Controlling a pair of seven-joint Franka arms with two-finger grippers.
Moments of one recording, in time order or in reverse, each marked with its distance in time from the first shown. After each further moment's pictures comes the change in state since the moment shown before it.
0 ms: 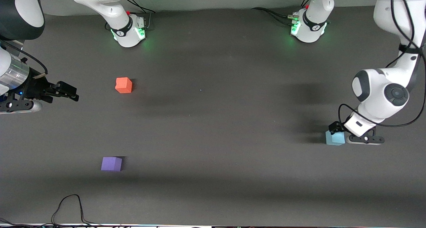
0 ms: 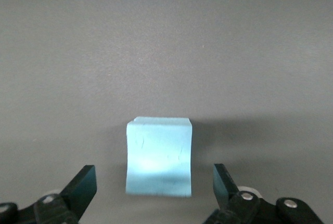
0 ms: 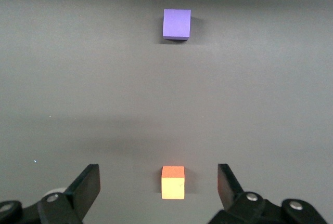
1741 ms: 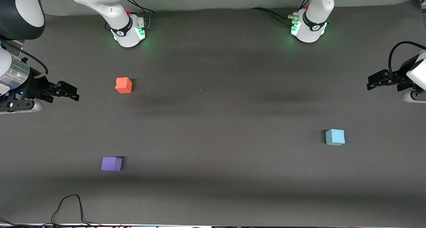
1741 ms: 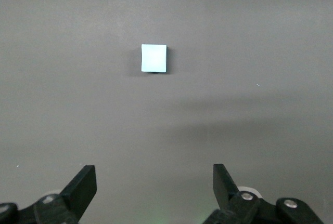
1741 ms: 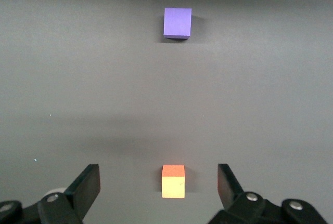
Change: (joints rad) left arm -0.017 -0.410 -0.004 0.370 -0.026 -0.983 -0.007; right arm 0.000 0.000 0.002 0.001 0.000 -0.005 0.000
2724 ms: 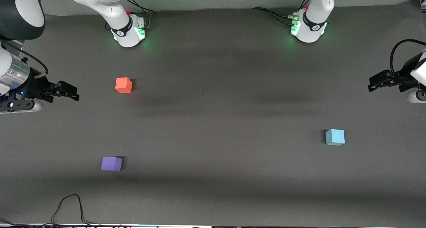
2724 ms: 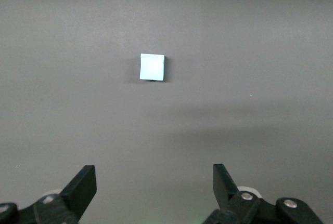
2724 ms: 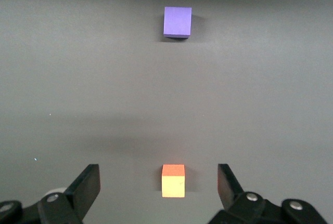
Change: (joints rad) left arm -0.003 0.030 -0.017 0.111 -0.001 -0.061 -0.053; right arm 0.000 0.000 0.000 0.000 0.000 -0.003 0.000
